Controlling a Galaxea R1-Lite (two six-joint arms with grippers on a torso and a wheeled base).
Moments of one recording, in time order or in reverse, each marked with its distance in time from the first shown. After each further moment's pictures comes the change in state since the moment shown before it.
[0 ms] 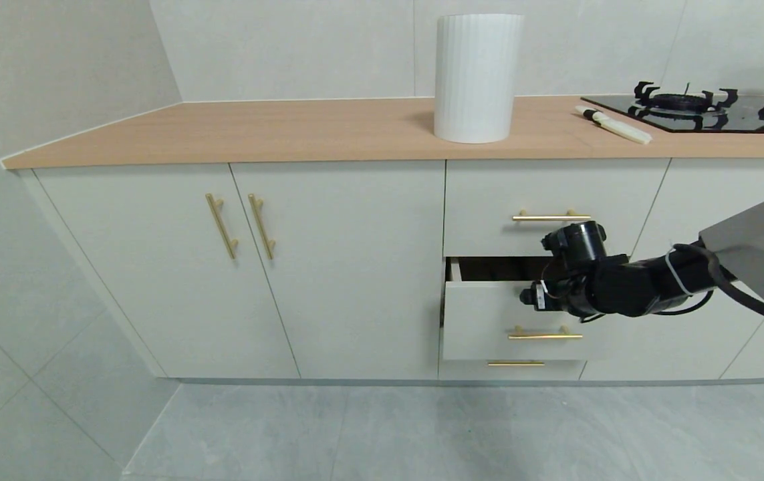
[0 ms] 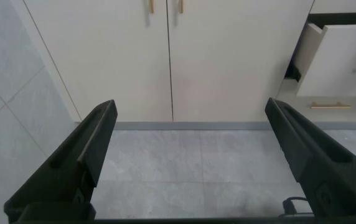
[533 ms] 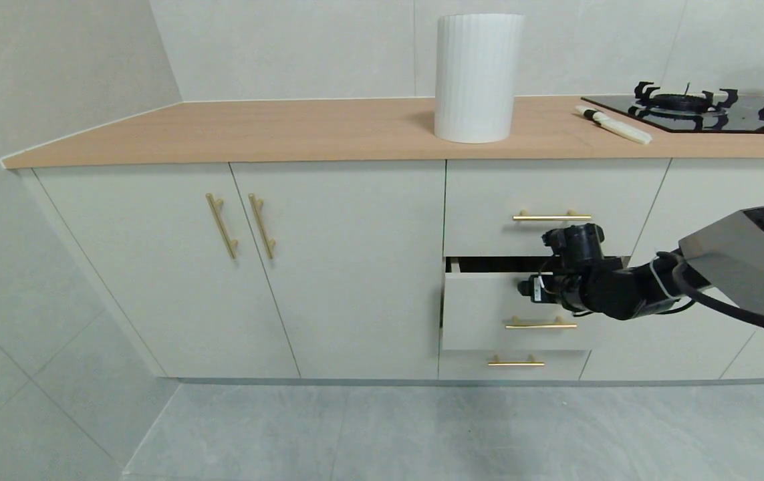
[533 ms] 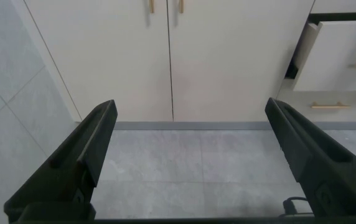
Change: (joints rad) left arm 0.000 0.000 0.000 0.000 0.000 0.000; right arm -0.036 0.080 -0.048 -0.148 0.005 -0.001
